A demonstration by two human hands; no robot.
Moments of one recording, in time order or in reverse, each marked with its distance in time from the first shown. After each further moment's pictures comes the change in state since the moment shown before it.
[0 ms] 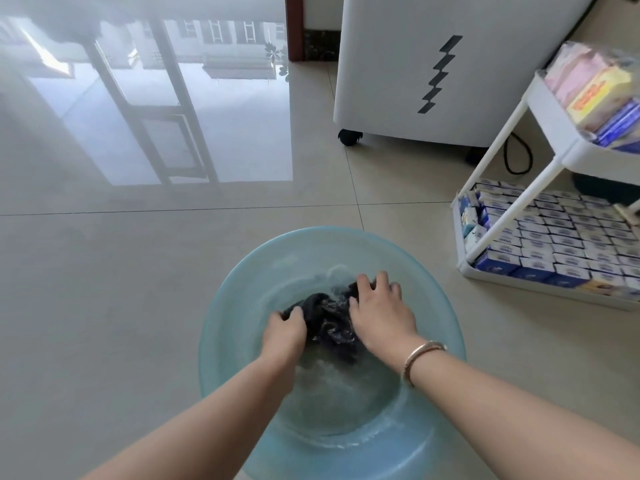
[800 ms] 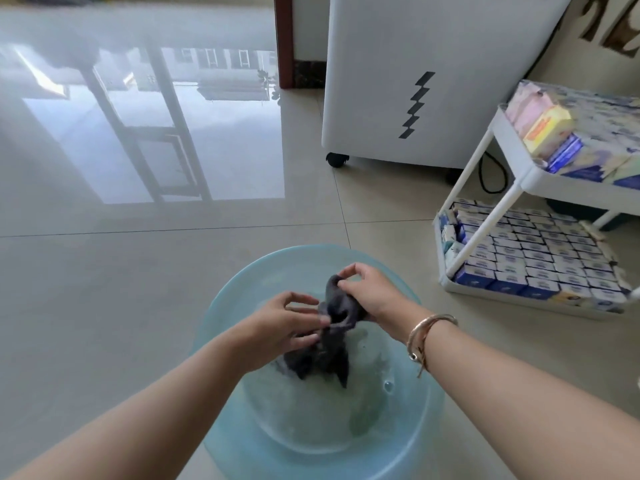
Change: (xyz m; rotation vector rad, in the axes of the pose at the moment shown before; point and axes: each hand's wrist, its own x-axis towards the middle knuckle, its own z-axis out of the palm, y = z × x) left_hand -0.026 0.057 -0.022 -0.054 -0.593 0.099; right_hand 0.021 0.003 -0.061 1.164 -0.230 0.219
